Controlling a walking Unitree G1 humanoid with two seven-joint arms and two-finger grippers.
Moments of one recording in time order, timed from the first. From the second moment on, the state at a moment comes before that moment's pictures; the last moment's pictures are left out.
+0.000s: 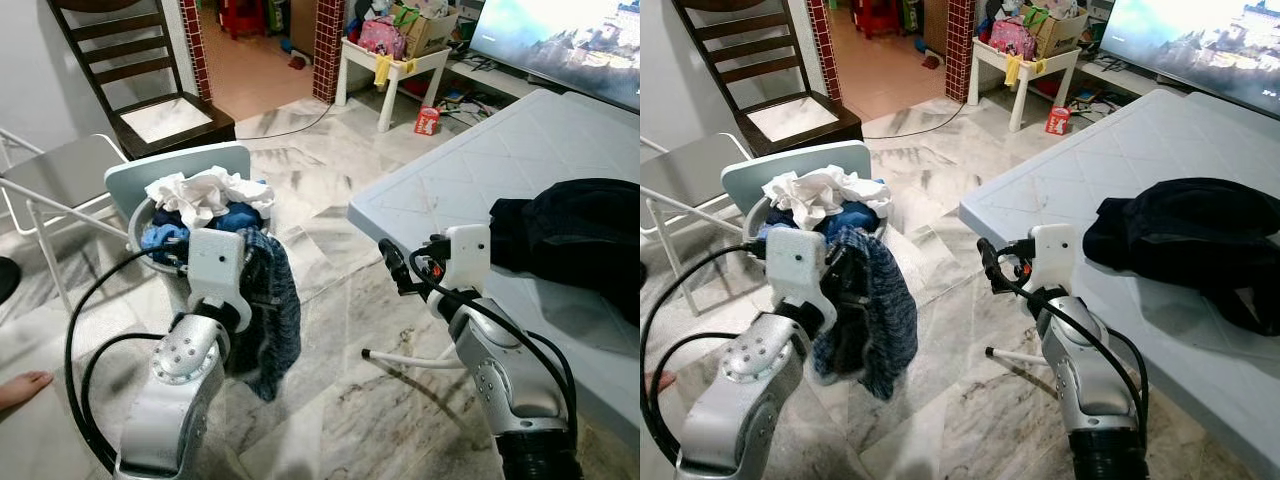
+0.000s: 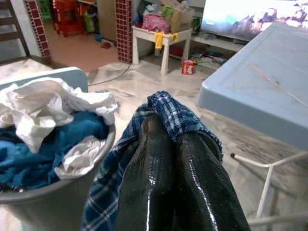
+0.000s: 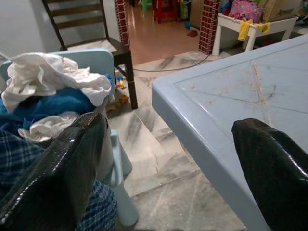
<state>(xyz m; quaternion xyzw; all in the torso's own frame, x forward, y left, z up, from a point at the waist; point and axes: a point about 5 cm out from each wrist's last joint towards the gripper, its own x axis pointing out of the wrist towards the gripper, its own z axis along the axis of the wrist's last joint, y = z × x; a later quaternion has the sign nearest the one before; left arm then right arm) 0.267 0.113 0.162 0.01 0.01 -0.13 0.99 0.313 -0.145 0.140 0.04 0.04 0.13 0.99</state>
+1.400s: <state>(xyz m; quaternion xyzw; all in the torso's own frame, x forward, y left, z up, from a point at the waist) 0.266 0.119 0.153 0.02 0.03 -0.10 0.99 0.313 -0.144 0.140 0.04 0.04 0.13 0.99</state>
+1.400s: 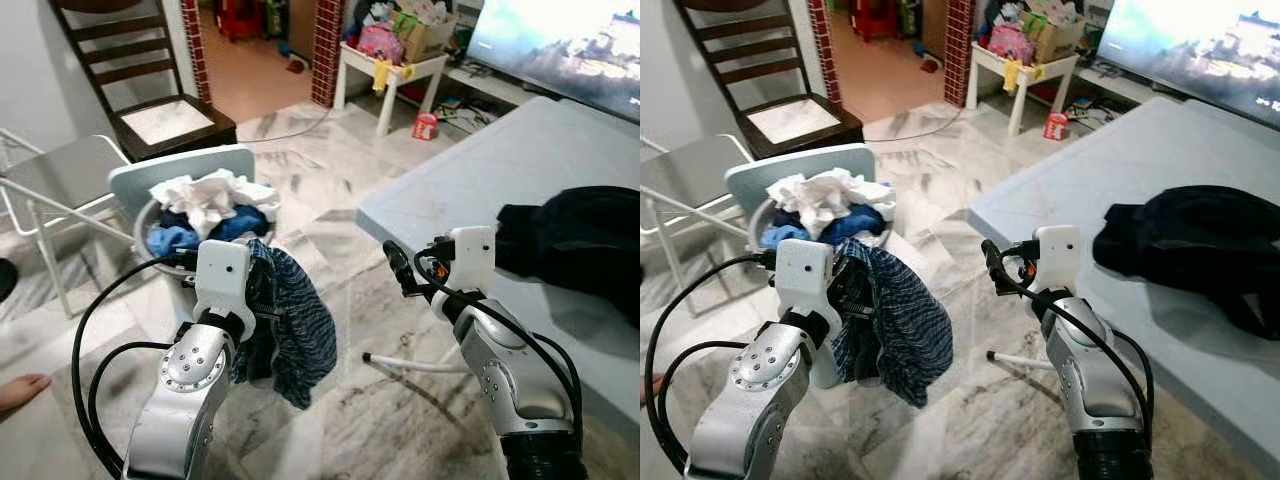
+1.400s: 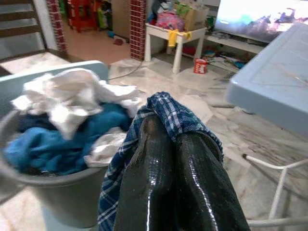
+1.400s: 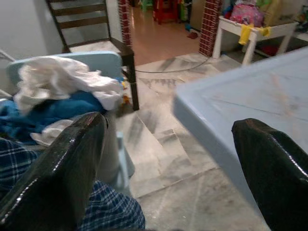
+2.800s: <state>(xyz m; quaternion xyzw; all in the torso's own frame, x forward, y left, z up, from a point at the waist) 0.271 0.135 0.158 -0.03 0.00 -0.08 1.00 0.313 -0.139 0.139 0.04 0.04 0.14 0.99</state>
